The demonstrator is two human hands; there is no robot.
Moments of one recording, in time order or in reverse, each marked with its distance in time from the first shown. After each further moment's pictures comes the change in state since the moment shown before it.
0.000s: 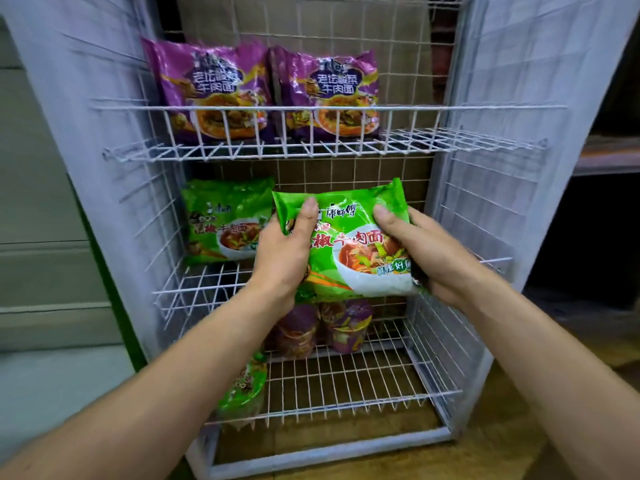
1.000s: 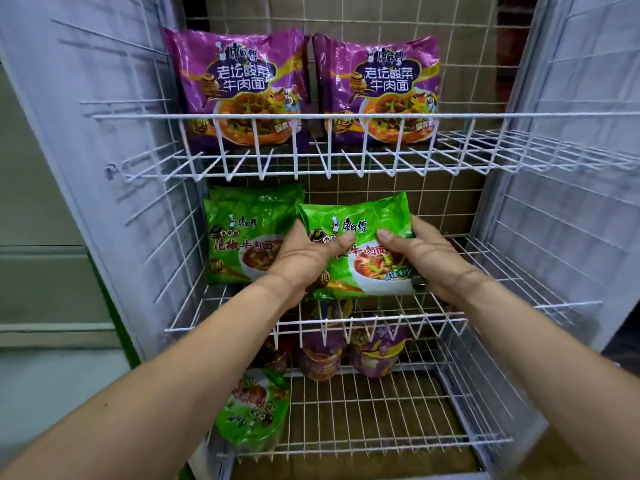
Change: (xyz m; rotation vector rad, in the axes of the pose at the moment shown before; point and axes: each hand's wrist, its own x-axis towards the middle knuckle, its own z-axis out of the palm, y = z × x) left_hand 0.115 -0.049 -0.017 0.134 -0.119 -0.103; right_hand 0.109 0.040 0.019 -0.024 -0.015 0.057
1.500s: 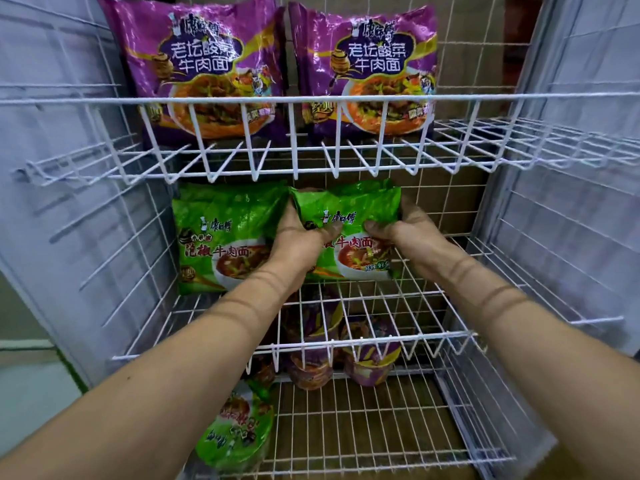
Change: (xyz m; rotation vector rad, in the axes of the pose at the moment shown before) left_hand 0.048 0.000 0.025 0.036 0.114 0.081; right_hand 0.067 0.009 -0.013 -0.012 0.047 -0.003
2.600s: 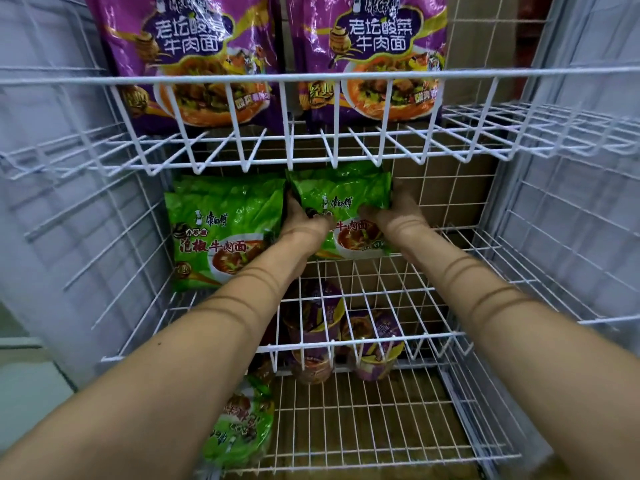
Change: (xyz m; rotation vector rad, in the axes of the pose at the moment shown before) left_hand 0.026 0.002 0.009 0.268 -0.001 -0.222; right_hand 0.038 0.004 0.019 -0.405 0.191 0.043
